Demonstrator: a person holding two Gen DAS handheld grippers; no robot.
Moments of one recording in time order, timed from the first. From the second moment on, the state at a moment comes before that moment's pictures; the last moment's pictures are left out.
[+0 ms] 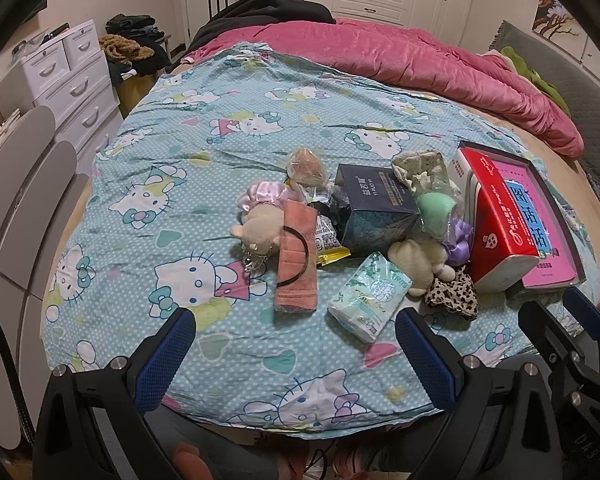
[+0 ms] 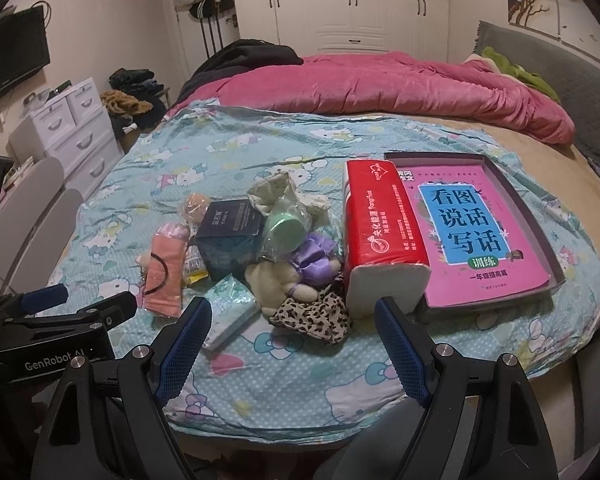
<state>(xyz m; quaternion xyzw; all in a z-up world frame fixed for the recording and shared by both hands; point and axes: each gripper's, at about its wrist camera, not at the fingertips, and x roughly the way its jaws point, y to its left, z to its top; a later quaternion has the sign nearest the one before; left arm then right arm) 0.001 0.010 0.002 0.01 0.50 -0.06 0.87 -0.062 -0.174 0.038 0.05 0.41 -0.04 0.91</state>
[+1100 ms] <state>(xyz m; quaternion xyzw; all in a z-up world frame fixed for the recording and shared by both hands) 0.006 0.020 -0.004 -0.01 0.51 -0.07 0.86 -0.063 -0.172 0.036 0.05 0.41 -0.04 0.91</state>
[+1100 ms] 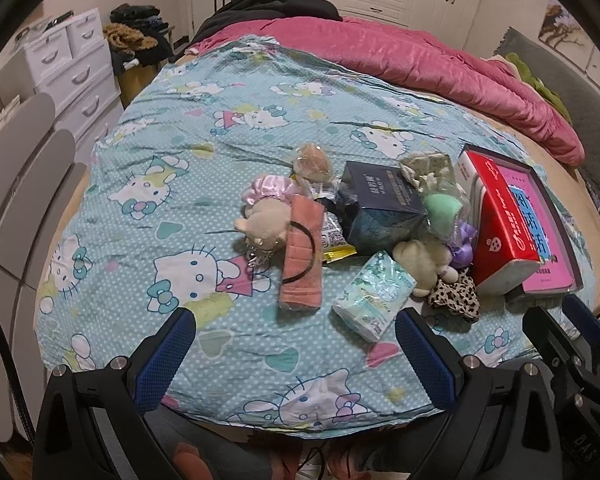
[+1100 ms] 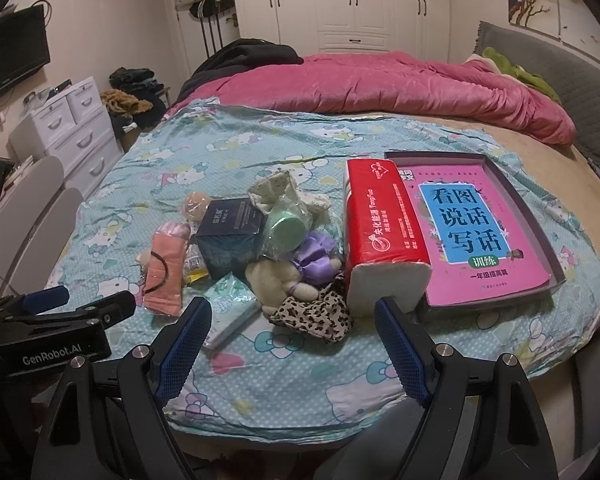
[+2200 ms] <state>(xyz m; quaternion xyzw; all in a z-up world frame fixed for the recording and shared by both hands) 0.080 0.030 -0.086 -0.10 0.59 -0.09 0.79 0.031 -0.175 0.013 0.02 0.45 -0.02 0.89</state>
